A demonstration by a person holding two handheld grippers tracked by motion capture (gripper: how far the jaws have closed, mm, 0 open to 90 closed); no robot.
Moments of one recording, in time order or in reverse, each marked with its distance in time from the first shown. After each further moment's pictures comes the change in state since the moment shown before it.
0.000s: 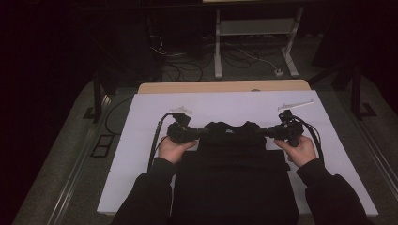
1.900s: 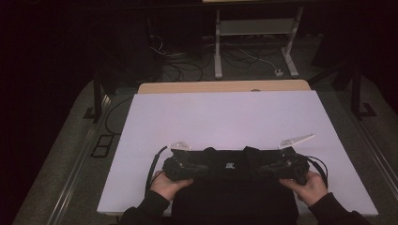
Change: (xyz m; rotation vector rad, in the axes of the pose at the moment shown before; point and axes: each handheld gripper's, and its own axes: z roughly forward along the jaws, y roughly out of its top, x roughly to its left) left arm -0.054 -0.078 -0.022 0.159 -0.066 -0.014; right arm 0.057 -0.078 -0.010 0.166 0.059 -0.028
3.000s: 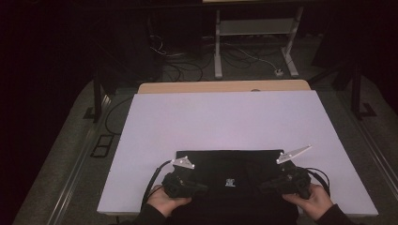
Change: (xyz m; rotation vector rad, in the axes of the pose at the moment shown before) left arm -0.018 -0.031 0.003 0.118 -0.046 0.024; right arm 0.013 -0.025 0.005 0.111 0.055 0.006
